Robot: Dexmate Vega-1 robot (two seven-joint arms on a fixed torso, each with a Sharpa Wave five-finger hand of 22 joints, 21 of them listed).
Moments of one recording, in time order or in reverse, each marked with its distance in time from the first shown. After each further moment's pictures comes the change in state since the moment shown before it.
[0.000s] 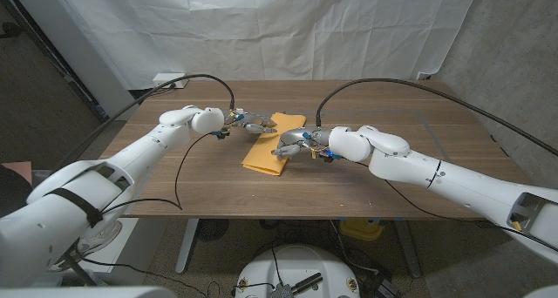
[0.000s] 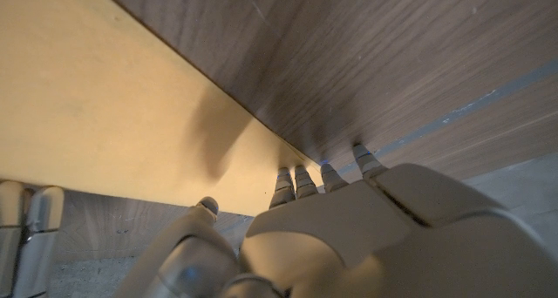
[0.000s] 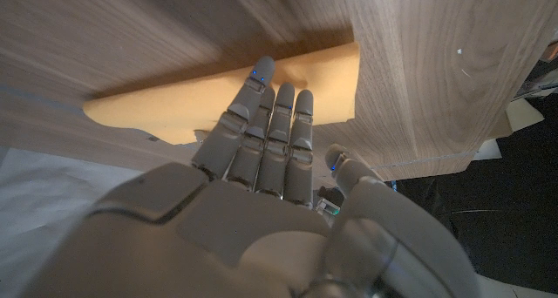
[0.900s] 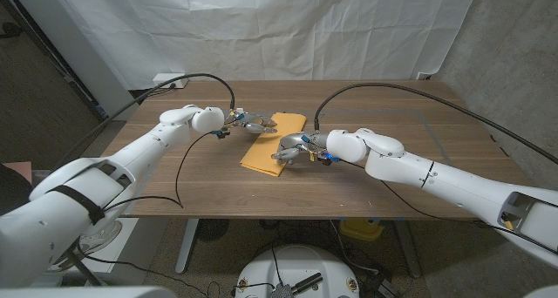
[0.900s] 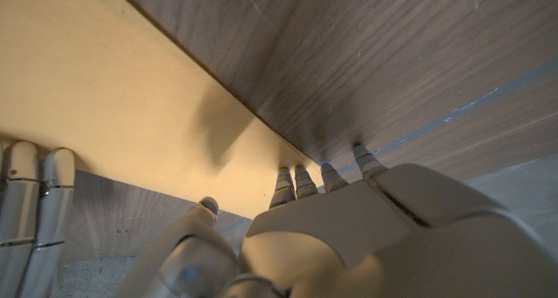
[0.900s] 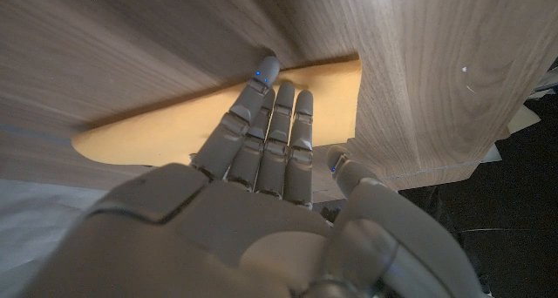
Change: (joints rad) left arm -0.019 -0.009 0.011 0.032 -0.002 -0.018 0.002; left_hand 0.000 0.000 0.003 0.003 0.000 0.002 0.001 0.001 0.000 0.000 0.000 -0.004 0.001 0.006 0.006 0.000 0.000 0.000 0.000 -0.001 0.000; right arm 0.021 0.048 -0.036 0.106 0.023 0.024 0.035; right_hand -0.011 -0.001 0.000 0.000 0.000 0.000 0.000 0.000 0.000 0.000 0.000 0.006 0.000 0.000 0.000 0.001 -0.009 0.000 0.000 0.011 0.004
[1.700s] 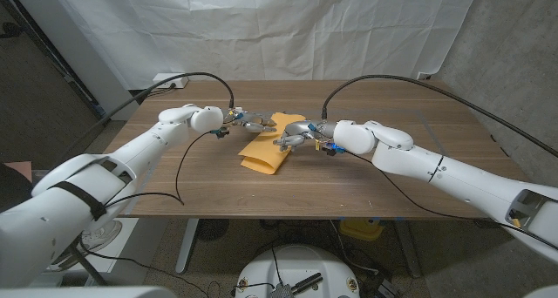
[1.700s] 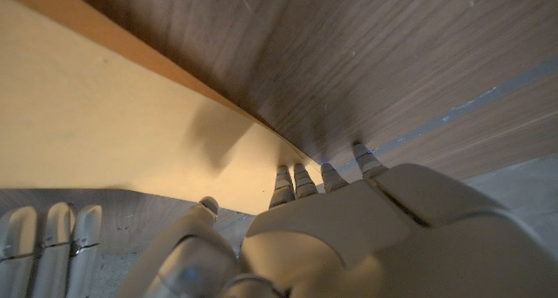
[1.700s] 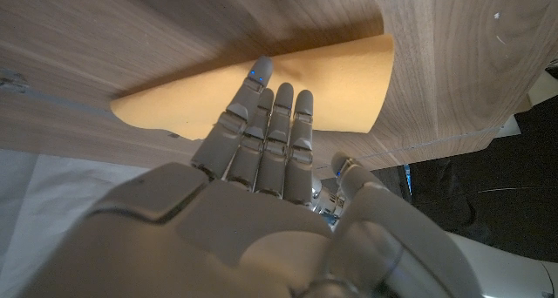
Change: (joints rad) left arm -0.018 -0.007 0.007 0.036 -0.001 -0.024 0.022; left_hand 0.000 0.000 0.003 -0.003 -0.004 0.012 -0.001 0.000 0.000 0.014 -0.007 0.007 -0.001 0.000 0.000 0.000 0.000 0.000 0.000 -0.003 0.000; right arm -0.020 -0.036 0.078 -0.040 0.040 0.002 -0.056; right_hand -0.041 -0.009 -0.027 0.017 0.000 0.000 0.000 0.000 -0.002 -0.001 0.001 0.000 -0.003 0.000 0.000 -0.005 -0.014 -0.005 0.006 -0.008 -0.003
